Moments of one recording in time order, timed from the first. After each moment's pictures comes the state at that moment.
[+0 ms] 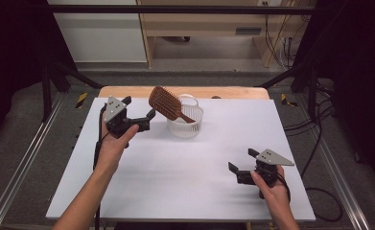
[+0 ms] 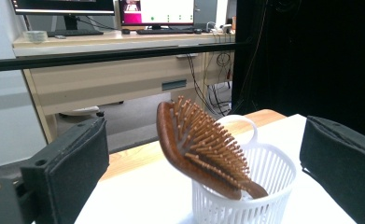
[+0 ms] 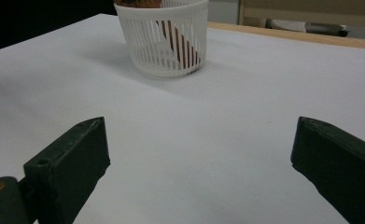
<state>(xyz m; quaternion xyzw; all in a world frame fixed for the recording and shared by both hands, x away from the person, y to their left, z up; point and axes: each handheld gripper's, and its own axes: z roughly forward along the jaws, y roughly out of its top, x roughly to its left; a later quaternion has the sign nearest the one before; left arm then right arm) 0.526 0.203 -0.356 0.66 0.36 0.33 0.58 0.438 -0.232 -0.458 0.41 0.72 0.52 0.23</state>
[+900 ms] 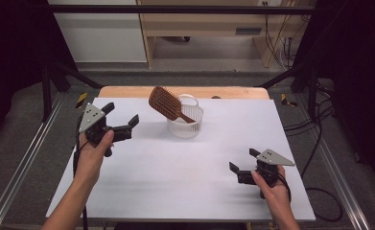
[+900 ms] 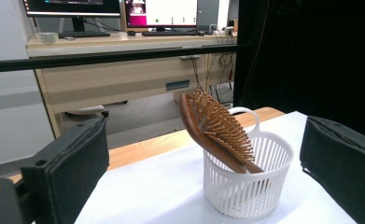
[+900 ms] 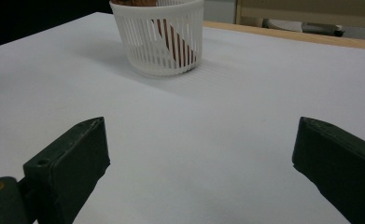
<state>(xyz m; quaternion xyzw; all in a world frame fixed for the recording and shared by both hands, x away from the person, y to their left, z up) 0.493 0.245 -0.345 0.65 0.36 0.33 0.58 0.438 -0.234 -0.459 0.41 0.72 0.51 0.23</state>
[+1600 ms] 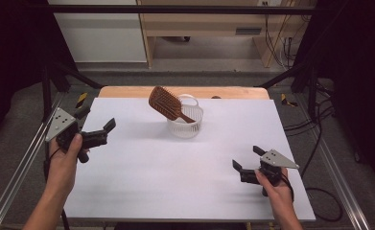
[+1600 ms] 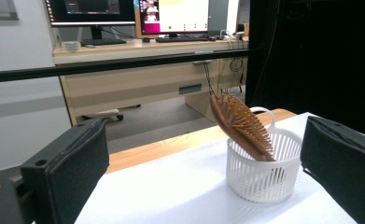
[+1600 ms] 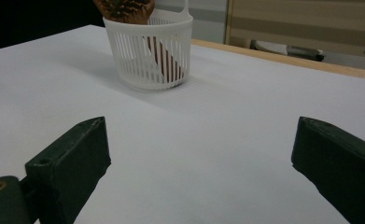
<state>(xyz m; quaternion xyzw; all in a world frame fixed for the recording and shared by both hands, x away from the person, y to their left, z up) 0.463 0.300 -0.334 0.64 0.37 0.35 0.58 0.436 -0.241 -0.457 0.39 0.70 0.53 0.27</state>
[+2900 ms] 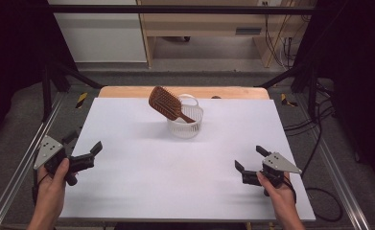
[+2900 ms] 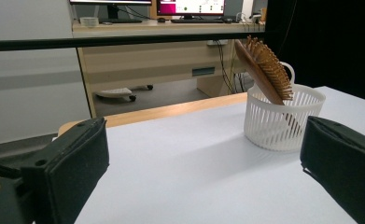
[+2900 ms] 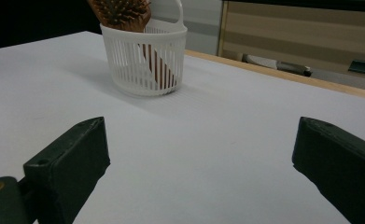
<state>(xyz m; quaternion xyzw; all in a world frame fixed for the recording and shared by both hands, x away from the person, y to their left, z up) 0.431 0.334 -0.395 0.64 0.40 0.34 0.56 0.430 -0.246 -0.460 0.38 0.70 0.53 0.30</state>
